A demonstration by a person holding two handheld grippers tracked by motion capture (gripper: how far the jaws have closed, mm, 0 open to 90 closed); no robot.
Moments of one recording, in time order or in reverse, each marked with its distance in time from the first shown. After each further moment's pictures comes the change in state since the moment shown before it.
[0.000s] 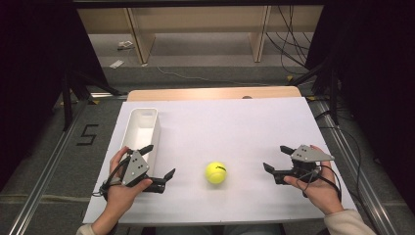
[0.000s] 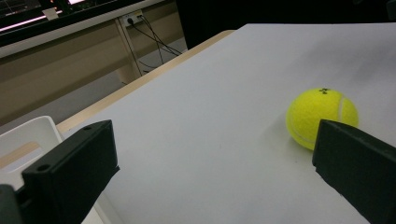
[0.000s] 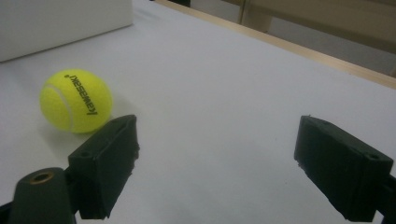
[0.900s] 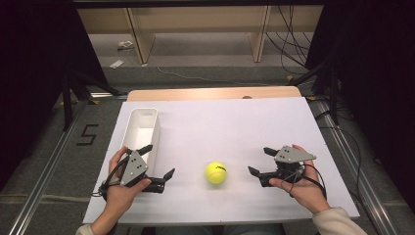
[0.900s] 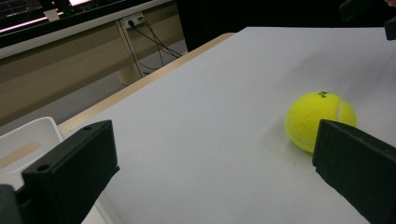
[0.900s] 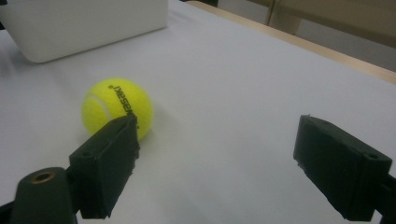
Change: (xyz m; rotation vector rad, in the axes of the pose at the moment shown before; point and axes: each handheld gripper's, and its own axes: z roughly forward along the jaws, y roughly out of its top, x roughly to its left) left arm 0.000 0.001 -0.002 -0.009 0.000 -0.006; right arm 0.028 0.011 0.025 0.006 0.101 -0.035
